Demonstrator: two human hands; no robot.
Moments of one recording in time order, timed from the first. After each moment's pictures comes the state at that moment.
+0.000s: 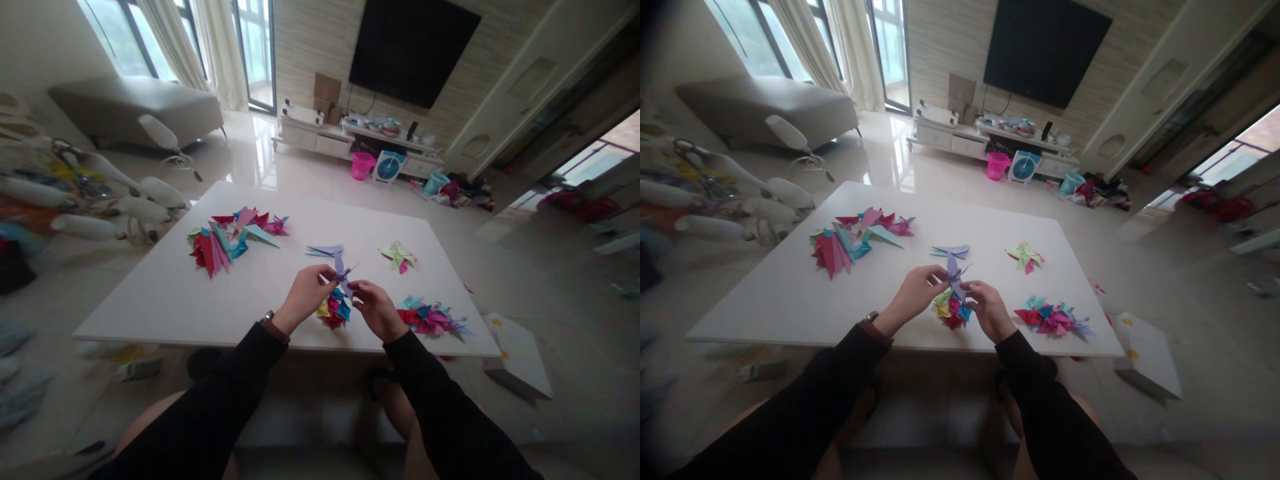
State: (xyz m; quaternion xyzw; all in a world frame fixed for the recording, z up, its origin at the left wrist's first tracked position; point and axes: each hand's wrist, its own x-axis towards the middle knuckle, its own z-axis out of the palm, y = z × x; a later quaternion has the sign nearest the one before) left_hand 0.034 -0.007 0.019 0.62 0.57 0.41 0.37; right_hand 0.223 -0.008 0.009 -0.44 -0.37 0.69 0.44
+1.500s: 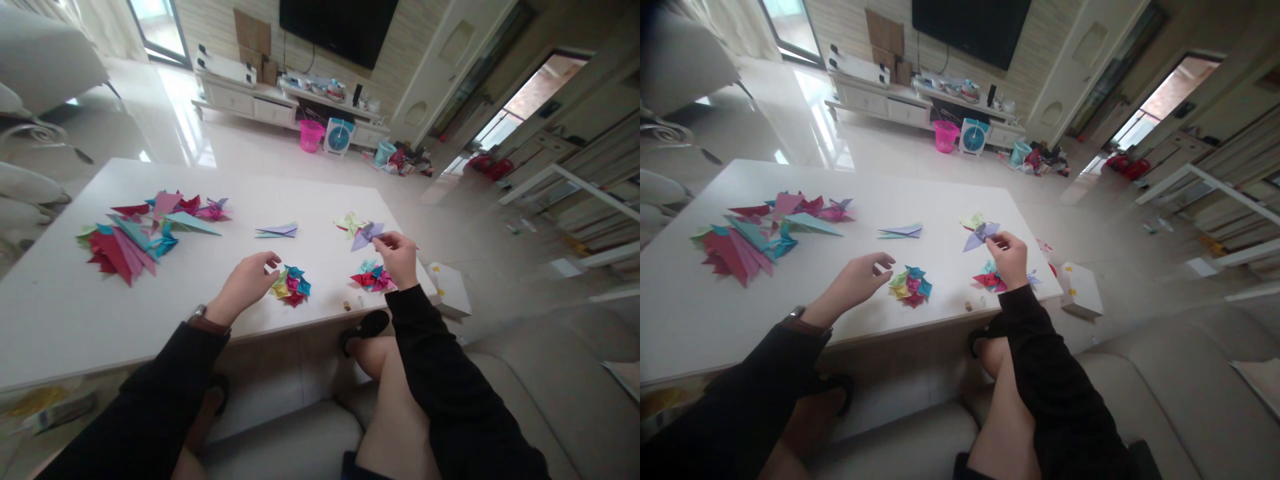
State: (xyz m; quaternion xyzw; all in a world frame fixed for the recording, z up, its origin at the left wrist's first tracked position) left_hand 0.022 -0.005 0.004 0.71 0.59 0.23 0.30; right_hand 0.359 0.015 0.046 -0.62 -0.61 0.14 0.47
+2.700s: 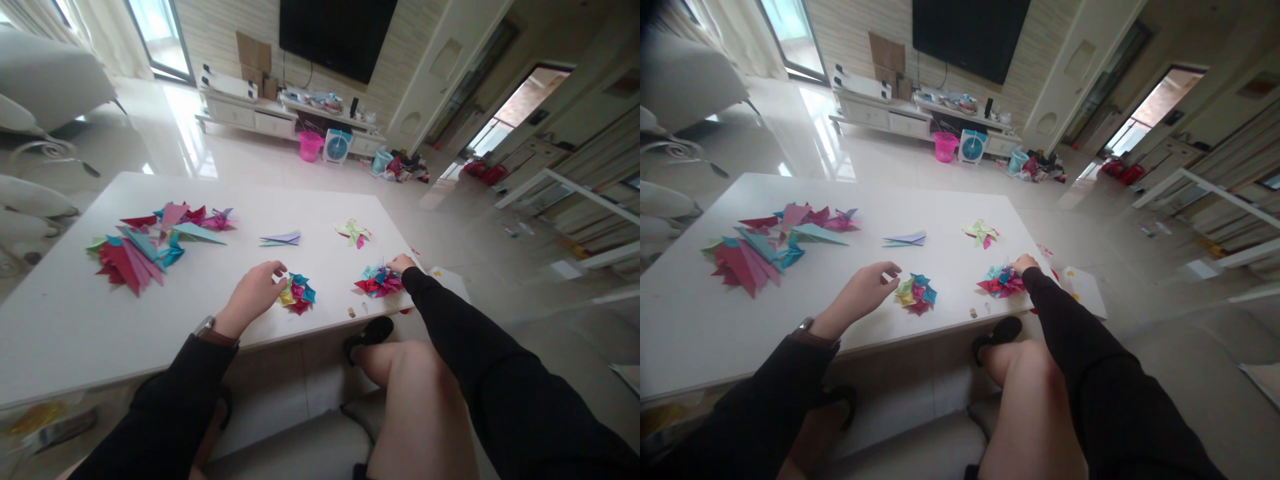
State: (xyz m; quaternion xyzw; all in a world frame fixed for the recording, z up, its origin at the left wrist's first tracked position) left_hand 0.021 -0.010 0.006 0.72 0.59 0.22 0.29; right_hand 0.506 0.090 -0.056 -0.83 -0.55 0.10 -0.03
